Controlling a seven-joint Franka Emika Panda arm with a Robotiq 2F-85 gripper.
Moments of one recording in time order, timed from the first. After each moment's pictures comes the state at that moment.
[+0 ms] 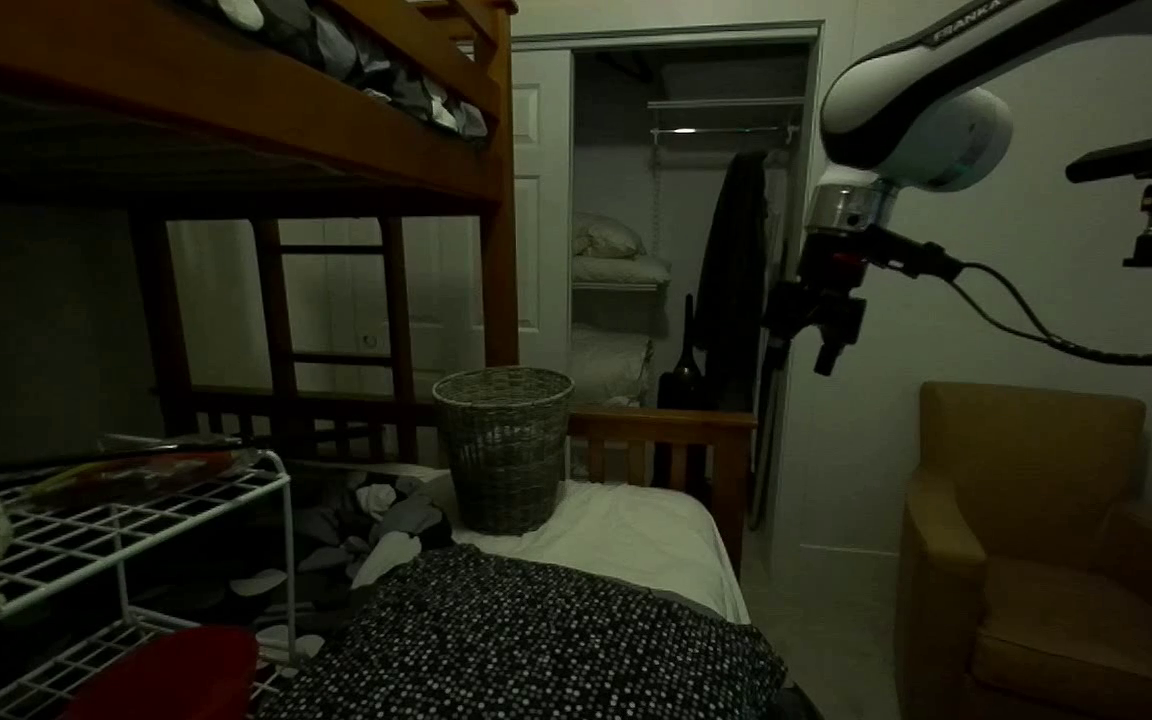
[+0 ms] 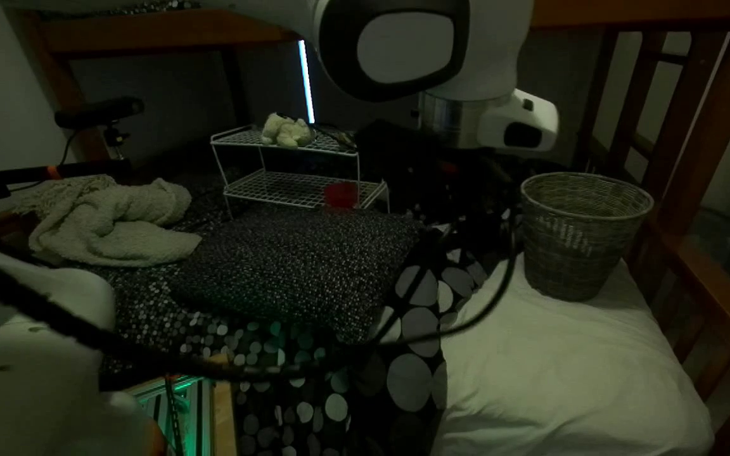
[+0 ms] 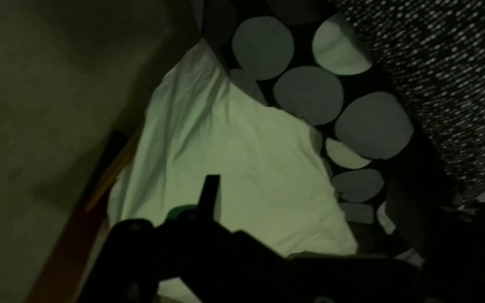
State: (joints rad) arm -0.02 -0.35 -0.12 -2.24 0.16 1.98 -0.18
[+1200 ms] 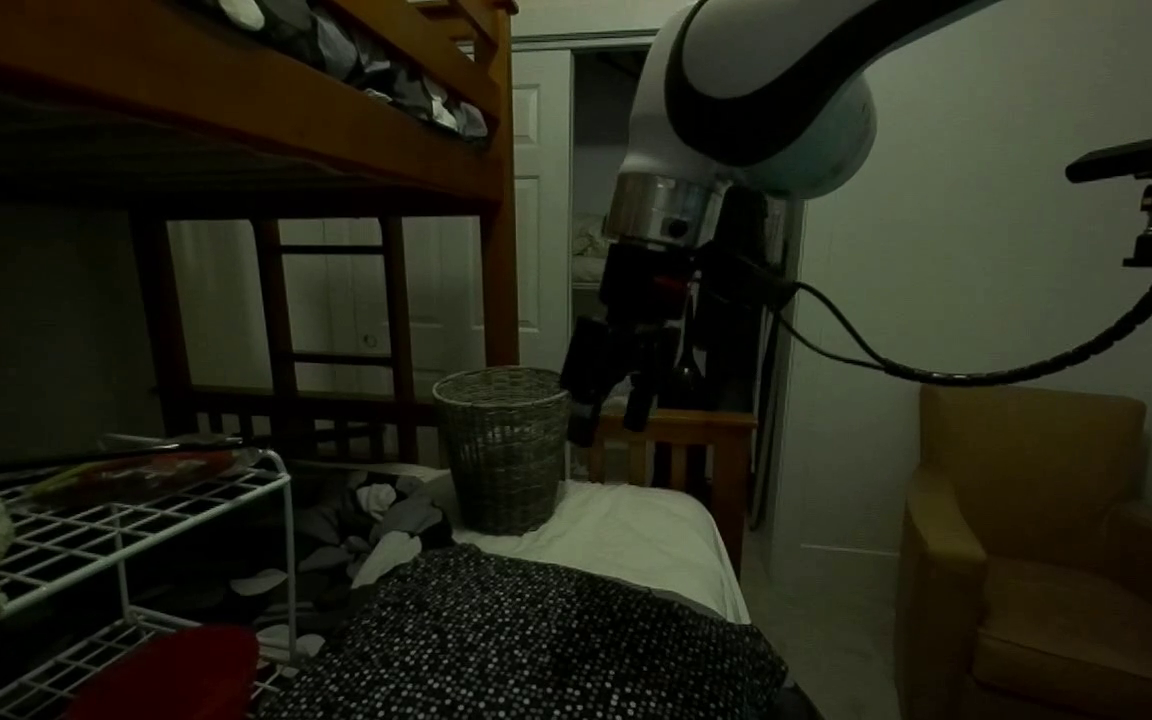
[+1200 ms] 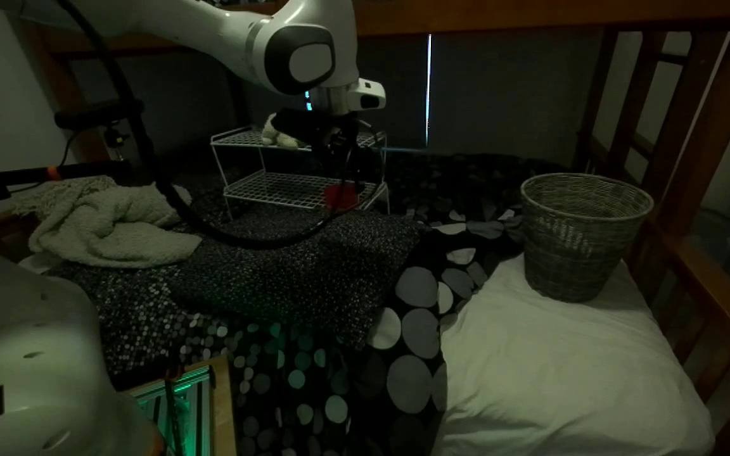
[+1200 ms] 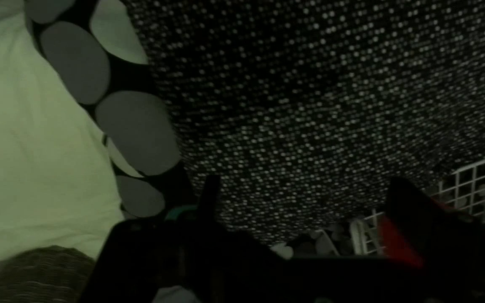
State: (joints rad) arm 0.27 -0.30 0.23 -2.24 0.23 2.13 -0.06
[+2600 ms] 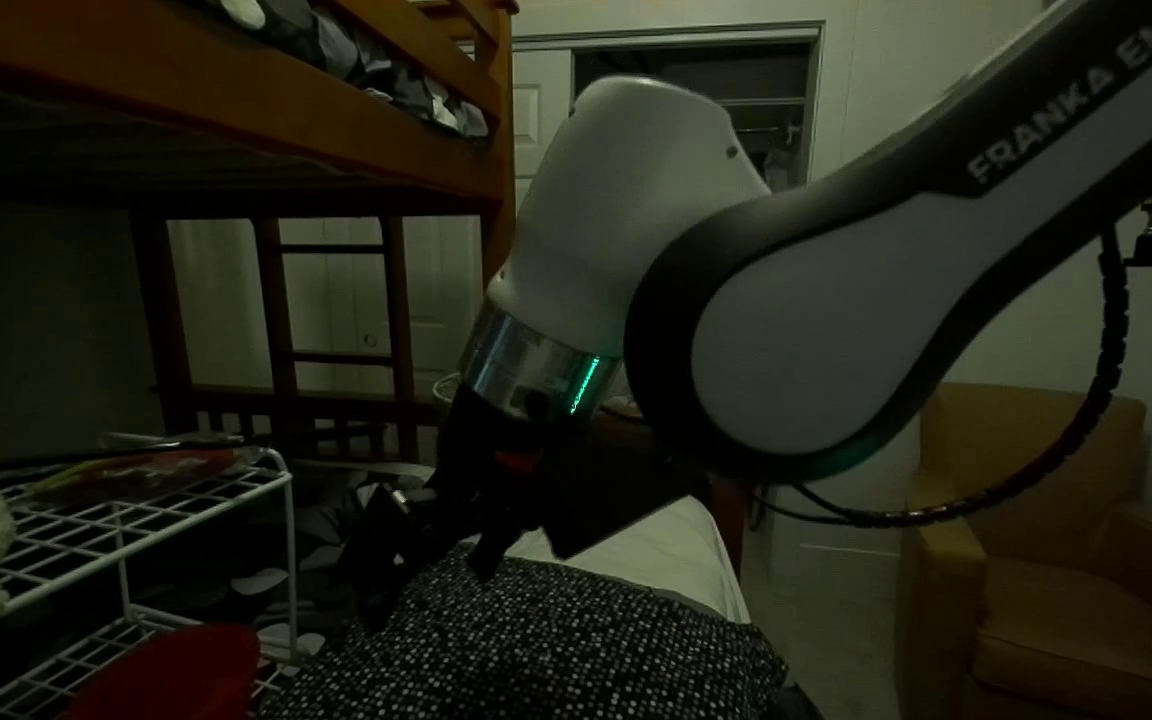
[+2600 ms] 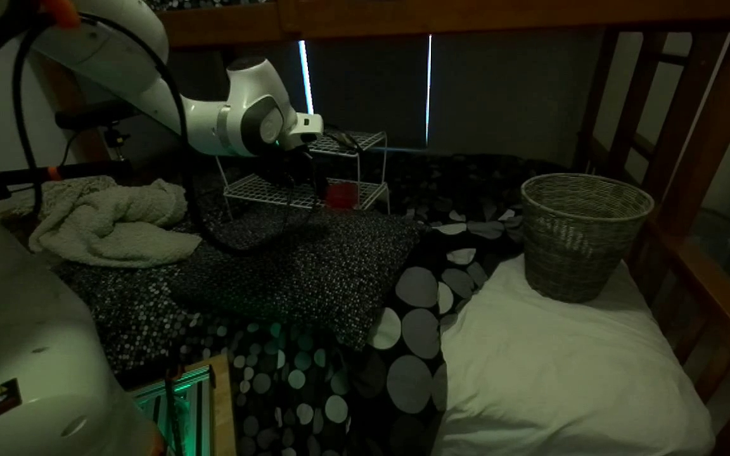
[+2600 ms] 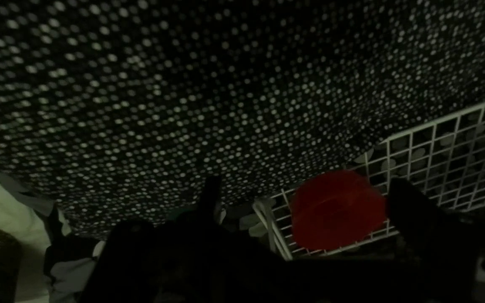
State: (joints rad) arm 0.36 -0.11 0.49 -2.36 0.00 2.73 0.45
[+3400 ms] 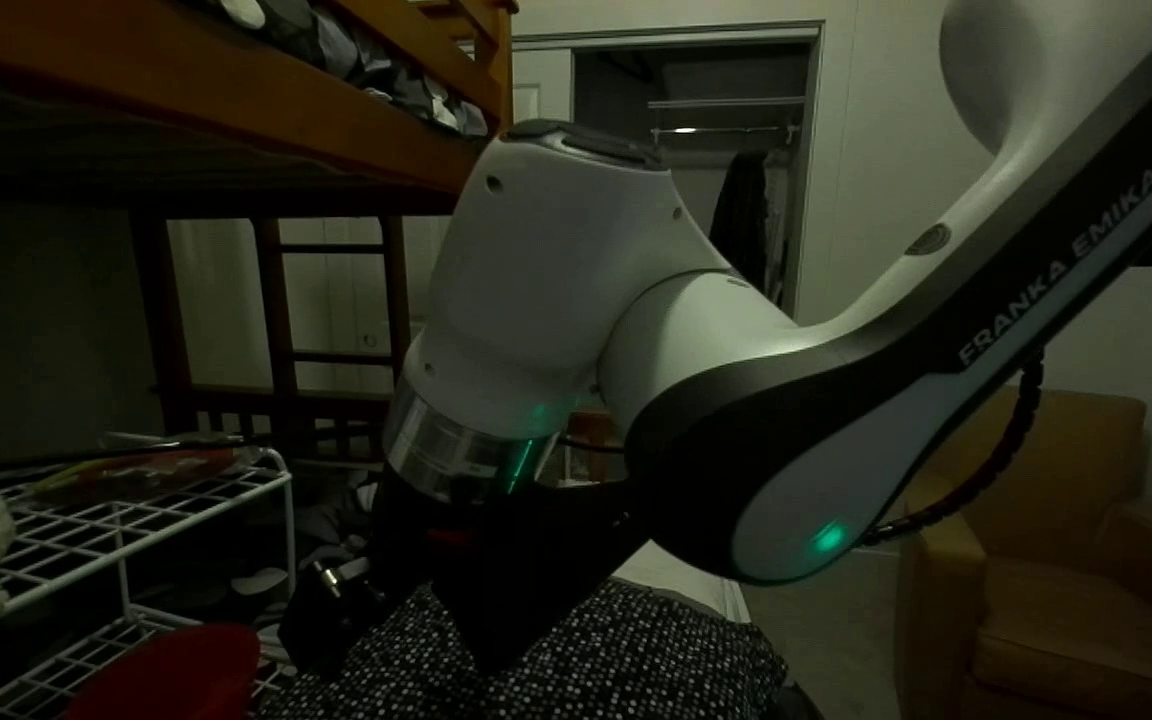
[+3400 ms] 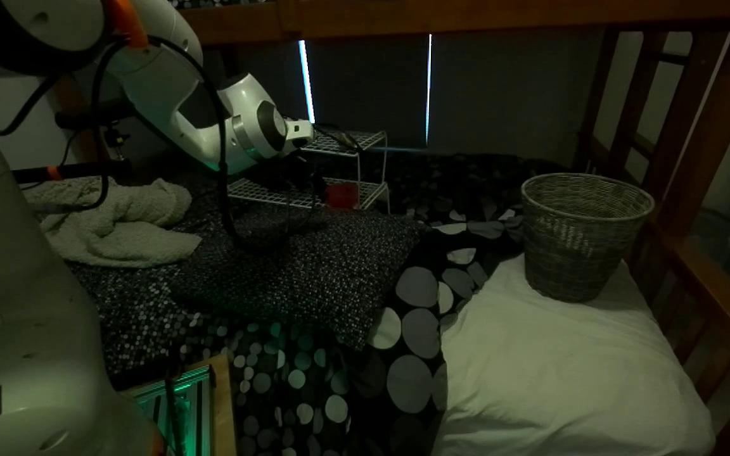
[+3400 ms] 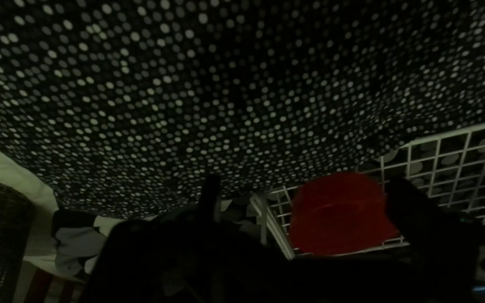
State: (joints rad) arm 0.25 0.03 0.63 -2.26 -0.55 2.71 0.90
